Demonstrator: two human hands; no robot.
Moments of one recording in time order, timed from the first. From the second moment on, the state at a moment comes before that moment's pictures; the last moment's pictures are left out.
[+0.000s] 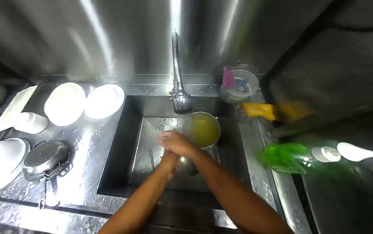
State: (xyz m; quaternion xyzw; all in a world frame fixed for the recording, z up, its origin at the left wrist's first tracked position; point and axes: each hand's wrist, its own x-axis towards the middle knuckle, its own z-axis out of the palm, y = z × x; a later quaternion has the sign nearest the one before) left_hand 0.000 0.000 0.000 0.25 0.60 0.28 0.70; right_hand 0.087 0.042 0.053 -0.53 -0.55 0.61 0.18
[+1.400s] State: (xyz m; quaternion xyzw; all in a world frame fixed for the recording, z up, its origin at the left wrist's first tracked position) left_hand 0.012 -0.008 -0.003 0.16 0.42 0.33 0.83; right_hand 0.147 0.019 0.099 -0.61 -0.46 0.60 0.26
